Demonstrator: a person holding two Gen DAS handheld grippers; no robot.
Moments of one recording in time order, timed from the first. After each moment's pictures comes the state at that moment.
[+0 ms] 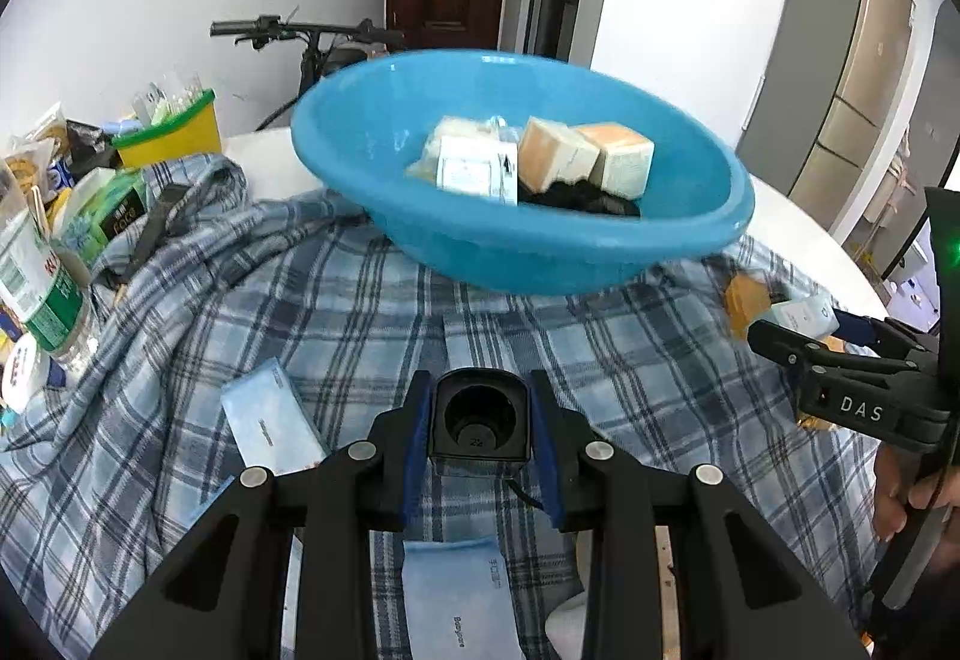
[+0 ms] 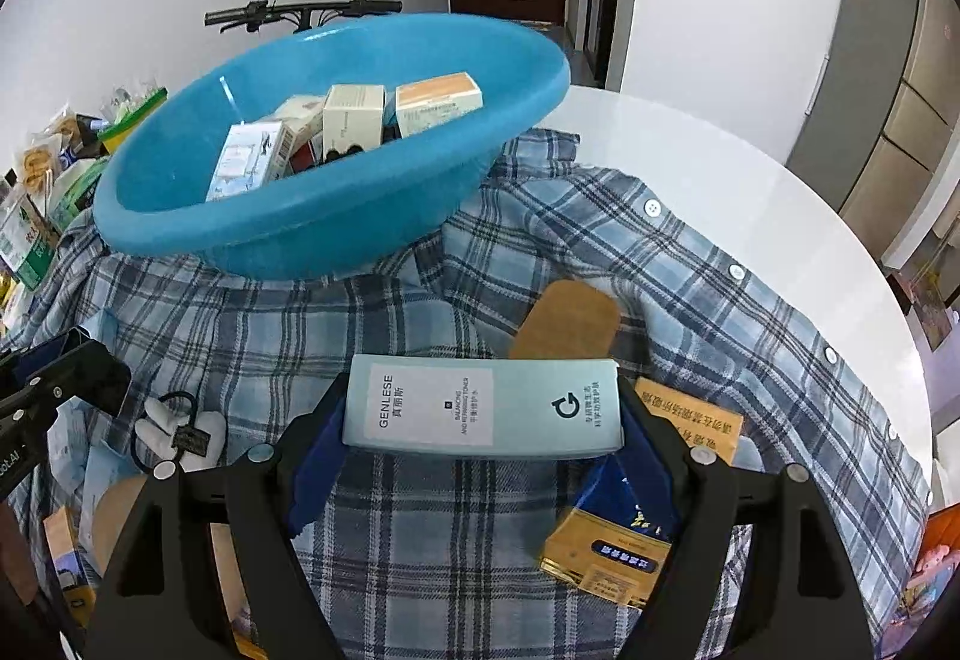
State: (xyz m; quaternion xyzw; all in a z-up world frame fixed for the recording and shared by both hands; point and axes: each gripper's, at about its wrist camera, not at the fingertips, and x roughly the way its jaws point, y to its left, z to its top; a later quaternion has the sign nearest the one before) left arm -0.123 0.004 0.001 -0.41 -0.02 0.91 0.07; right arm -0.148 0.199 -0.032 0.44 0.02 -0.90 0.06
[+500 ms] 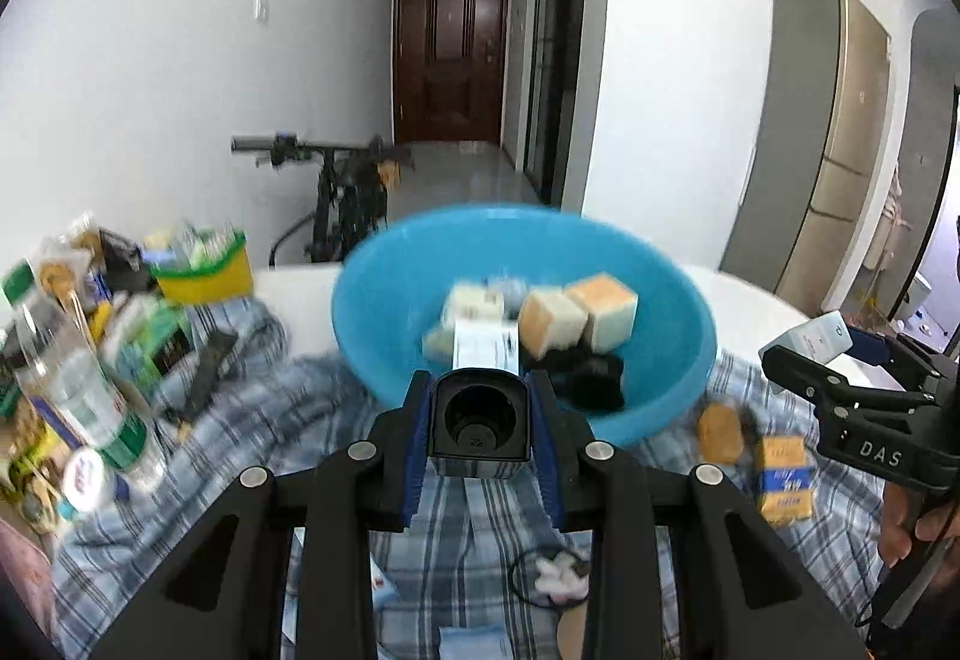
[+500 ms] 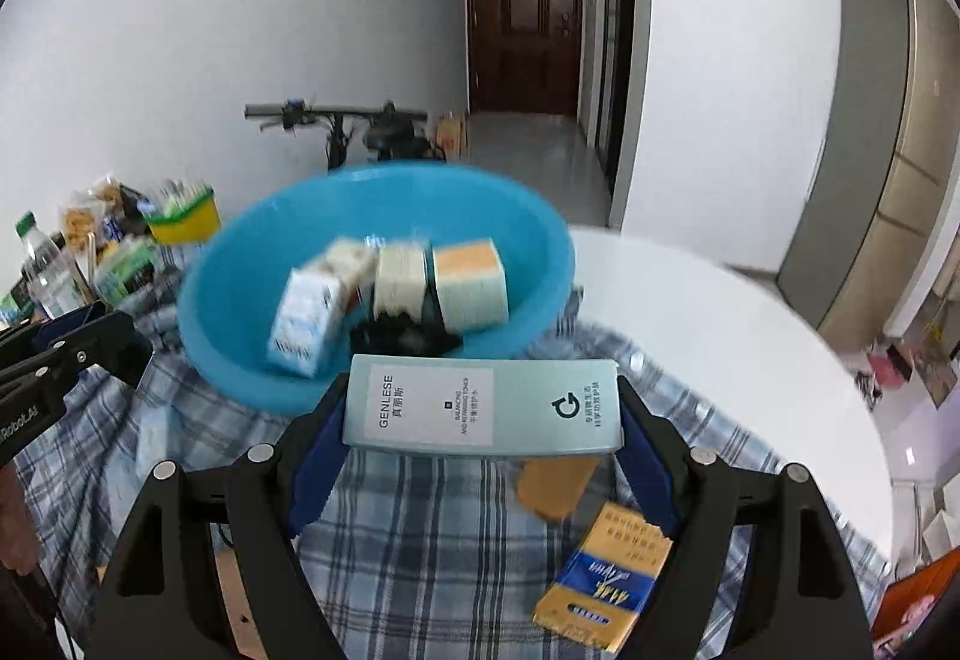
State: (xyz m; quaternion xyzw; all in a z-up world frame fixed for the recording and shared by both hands) left arm -0.123 -0.002 0.099 -0.29 -0.01 0.95 0.06; right arm -0.132 0.189 0.062 0.32 0.03 -0.95 0.08
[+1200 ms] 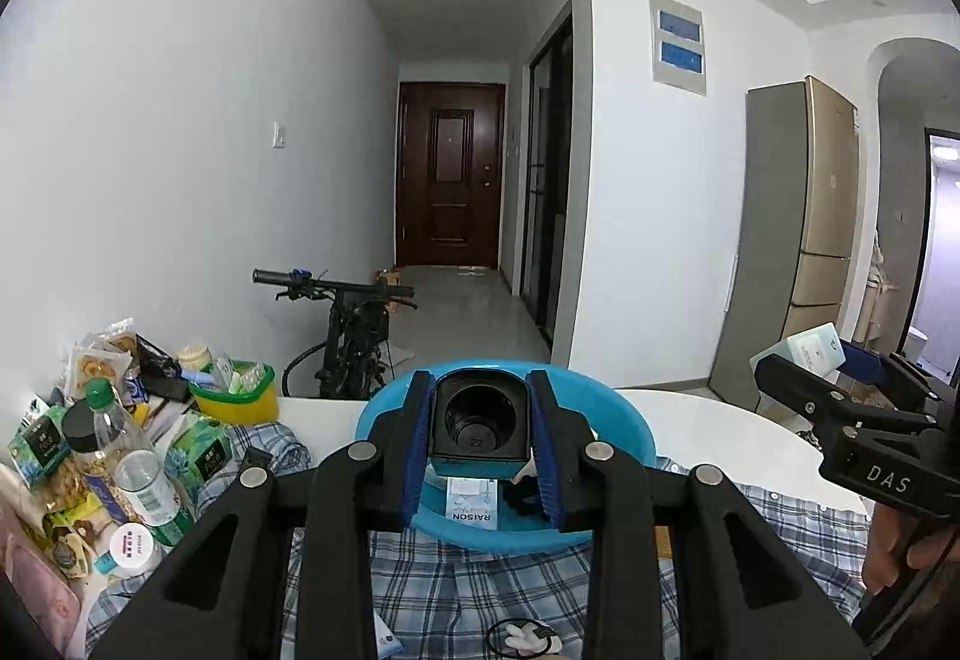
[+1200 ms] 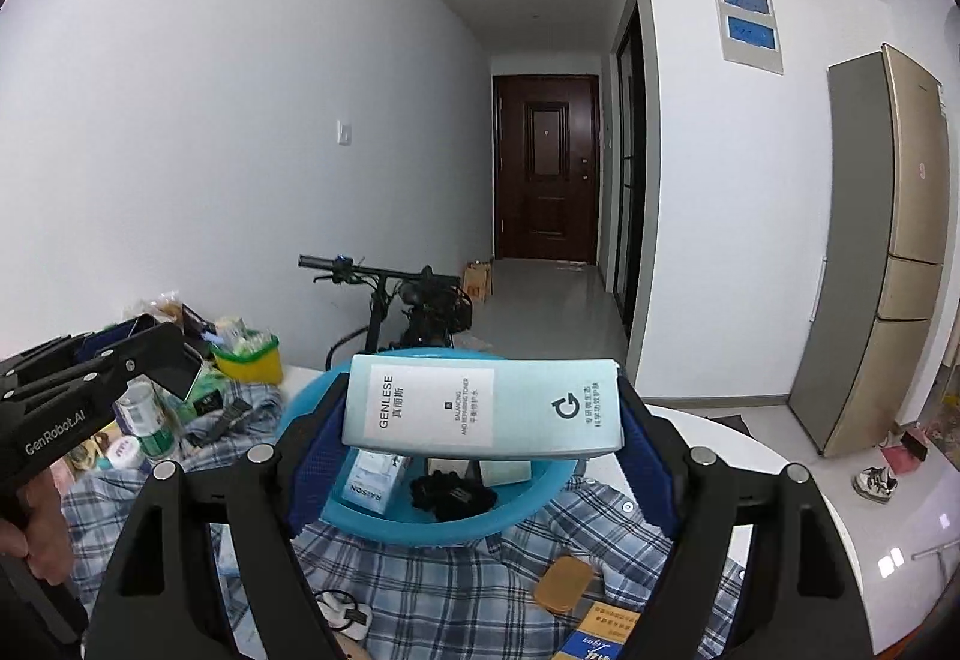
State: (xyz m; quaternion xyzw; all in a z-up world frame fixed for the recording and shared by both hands) left arm -0.046 -0.002 0.187 -0.15 -0.01 0.99 0.06; right arm -0.060 0.181 0.155 0.15 0.01 -0.98 0.11
